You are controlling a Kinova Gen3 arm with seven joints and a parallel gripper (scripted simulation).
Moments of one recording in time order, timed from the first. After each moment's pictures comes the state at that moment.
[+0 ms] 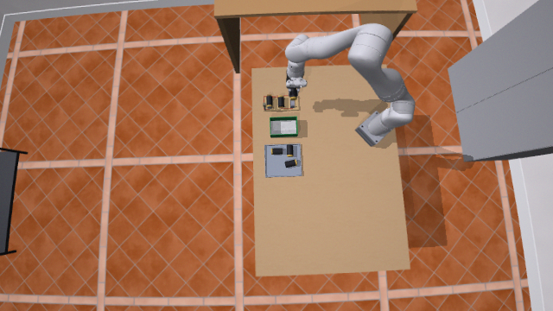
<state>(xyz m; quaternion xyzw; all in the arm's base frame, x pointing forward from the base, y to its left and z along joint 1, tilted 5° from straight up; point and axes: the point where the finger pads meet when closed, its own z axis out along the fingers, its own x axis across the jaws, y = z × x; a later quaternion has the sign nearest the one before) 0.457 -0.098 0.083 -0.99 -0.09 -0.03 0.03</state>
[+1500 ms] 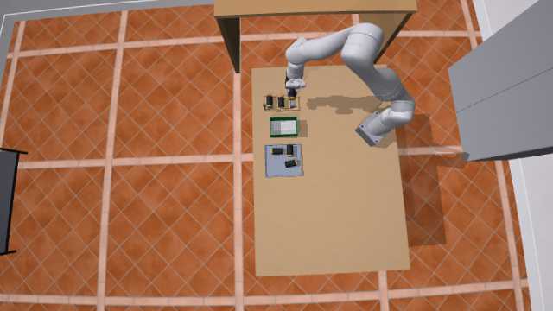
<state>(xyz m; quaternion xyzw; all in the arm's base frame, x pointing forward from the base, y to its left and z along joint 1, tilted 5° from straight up) 0.465 -0.107 0.053 -0.99 -0.09 -0.04 0.03</state>
